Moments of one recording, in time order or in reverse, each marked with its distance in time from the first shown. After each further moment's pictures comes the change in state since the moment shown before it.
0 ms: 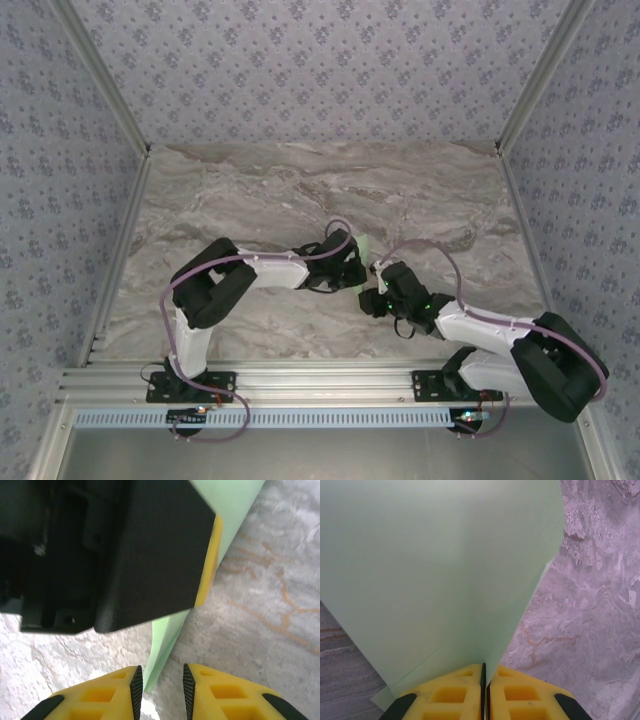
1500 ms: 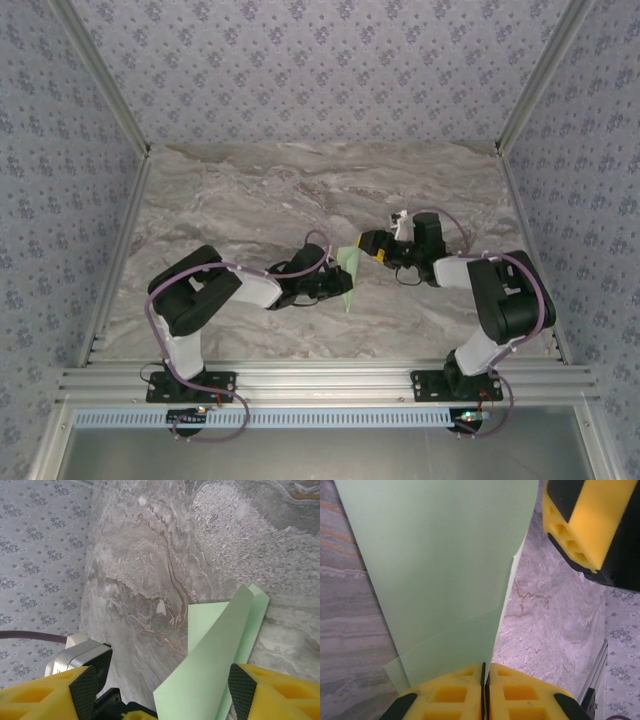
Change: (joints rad) left arm 0.036 -0.129 -0.370 0.463 0.108 -0.037; right arm -0.445 0.475 0.262 0.399 -0.678 0.338
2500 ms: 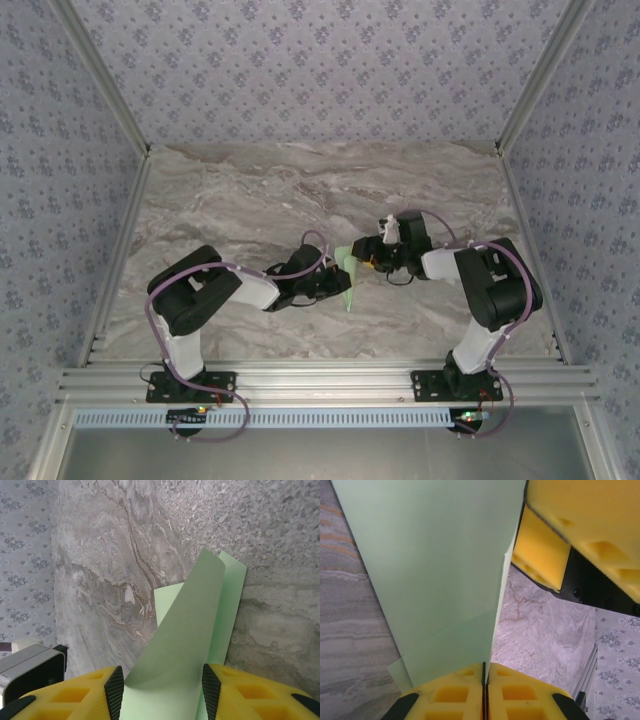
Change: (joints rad) left arm 0.011 0.000 -0.029 0.066 0.003 -0.034; right arm 0.065 0.091 0.082 -0.154 0.064 -0.016
